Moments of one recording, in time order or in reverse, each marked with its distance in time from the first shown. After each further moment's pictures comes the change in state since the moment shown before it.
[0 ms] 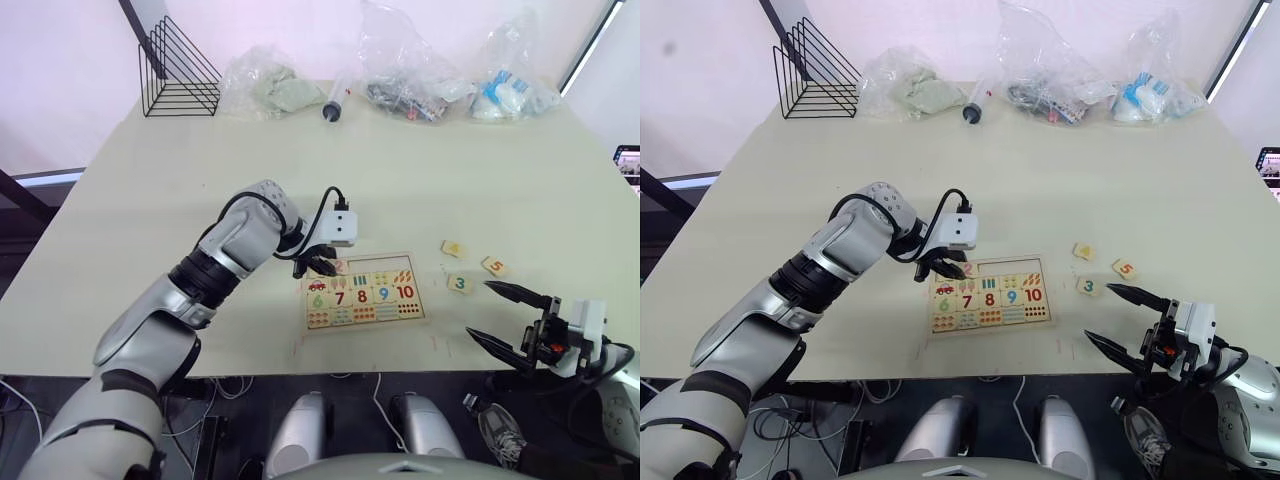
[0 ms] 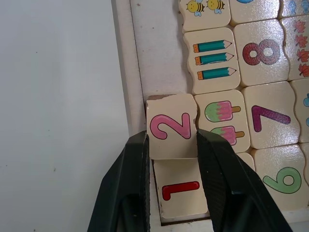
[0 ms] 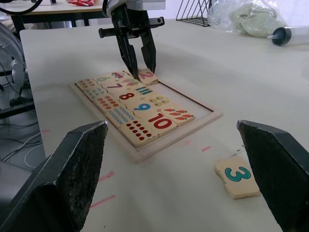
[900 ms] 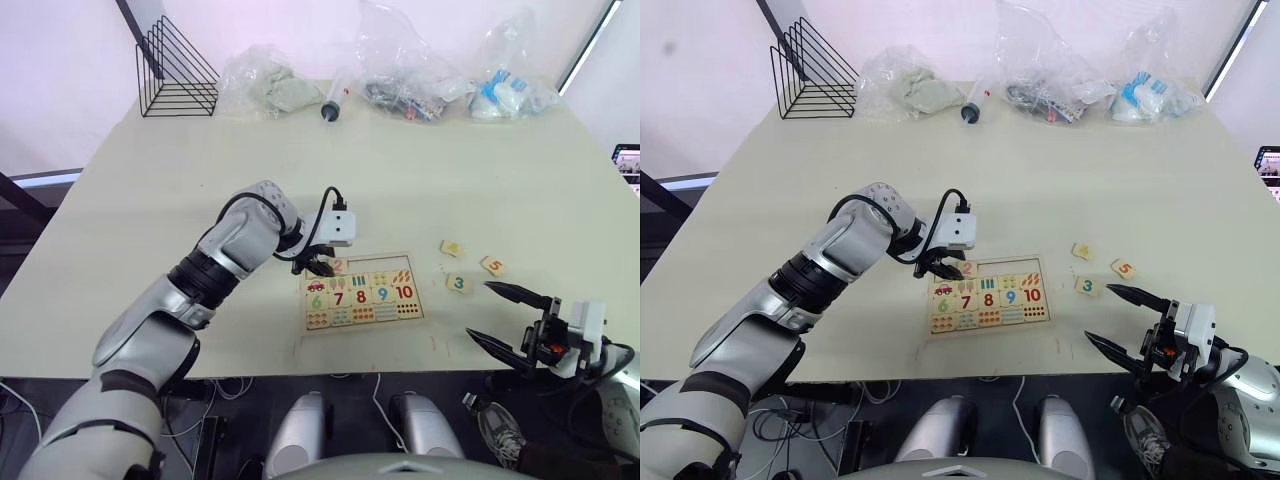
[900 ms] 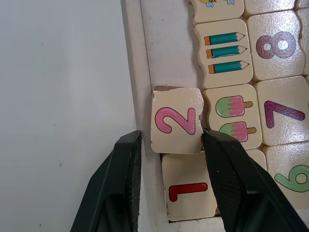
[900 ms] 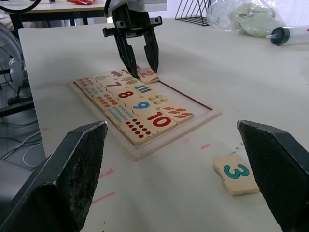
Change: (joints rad) left arm 0.003 0.010 0.000 -0.007 0.010 0.015 -0.001; right arm 0.002 0.000 0.001 0.004 -0.003 -0.005 0.000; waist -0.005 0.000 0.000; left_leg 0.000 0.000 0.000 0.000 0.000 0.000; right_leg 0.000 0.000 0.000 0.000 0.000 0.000
